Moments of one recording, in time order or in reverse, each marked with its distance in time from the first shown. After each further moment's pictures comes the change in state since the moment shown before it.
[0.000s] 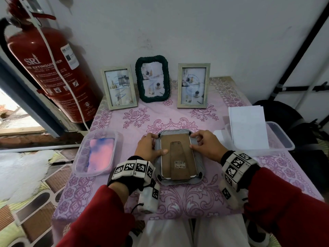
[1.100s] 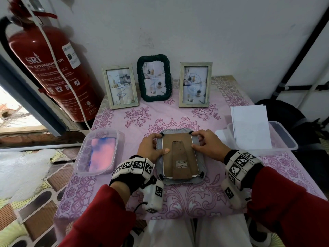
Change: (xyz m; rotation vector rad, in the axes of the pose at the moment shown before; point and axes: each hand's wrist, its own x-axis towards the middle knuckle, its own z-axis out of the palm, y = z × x) left_hand -0.009 0.011 -0.001 -0.170 -0.006 -0.018; right_hand 0.004 0.007 0.001 -0.074 -0.051 -0.043
